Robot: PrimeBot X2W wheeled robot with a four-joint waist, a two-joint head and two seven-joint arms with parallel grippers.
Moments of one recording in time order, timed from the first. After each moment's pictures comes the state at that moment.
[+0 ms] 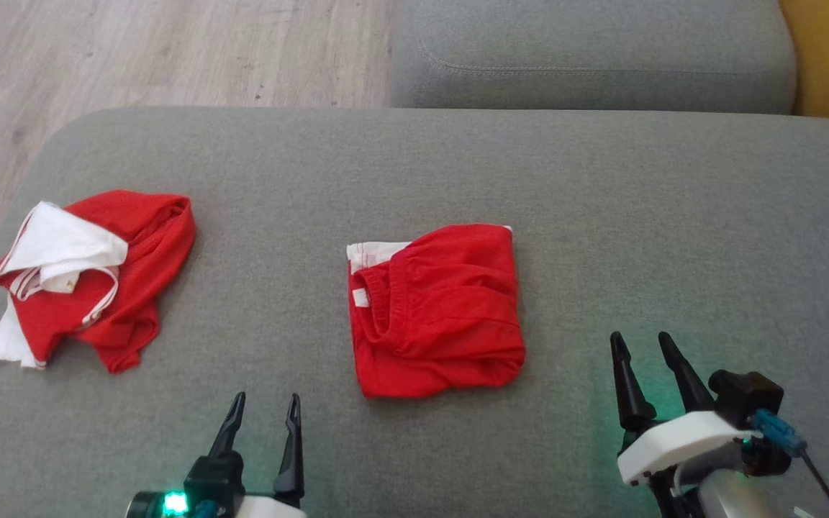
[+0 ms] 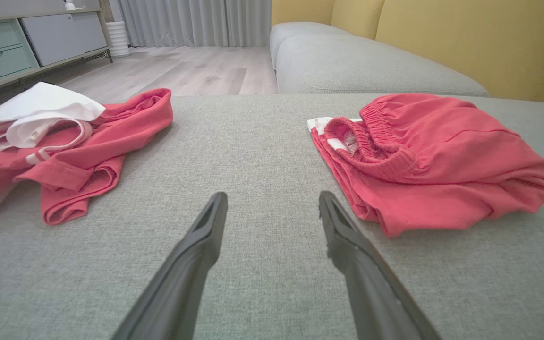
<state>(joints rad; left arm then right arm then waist) 0.00 0.05 -0.25 0.44 -0.14 0.06 -0.26 -0.11 -0.05 0.13 0.56 0.29 0.13 -0.25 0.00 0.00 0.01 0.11</state>
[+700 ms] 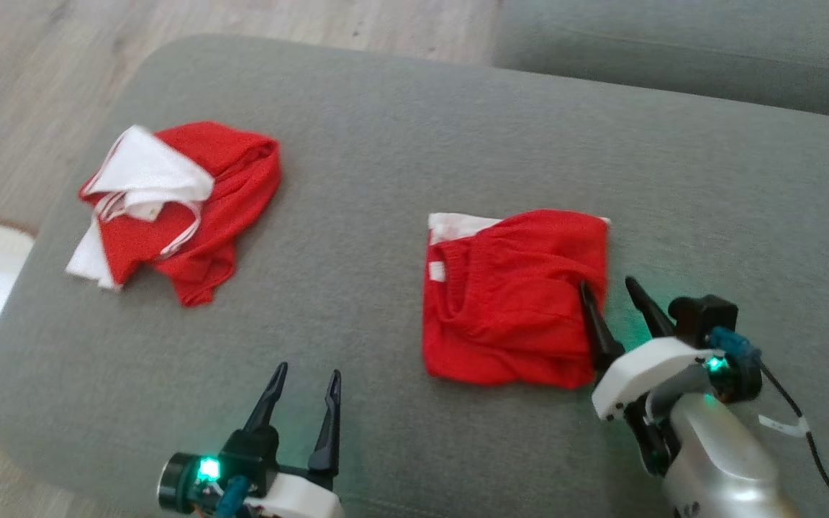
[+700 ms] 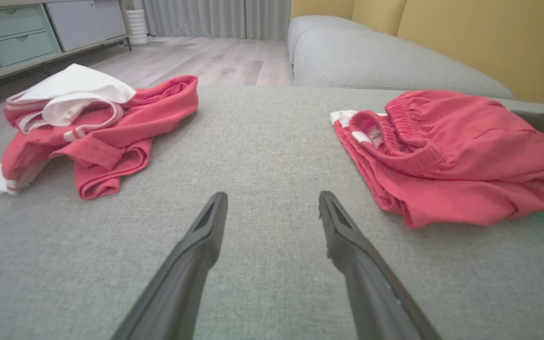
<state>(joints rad) -0.06 0.05 -0.36 0.44 -0.16 0.03 -0.26 -0.40 -0.05 0.22 0.86 0.29 0.13 -0.25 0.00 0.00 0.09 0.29</state>
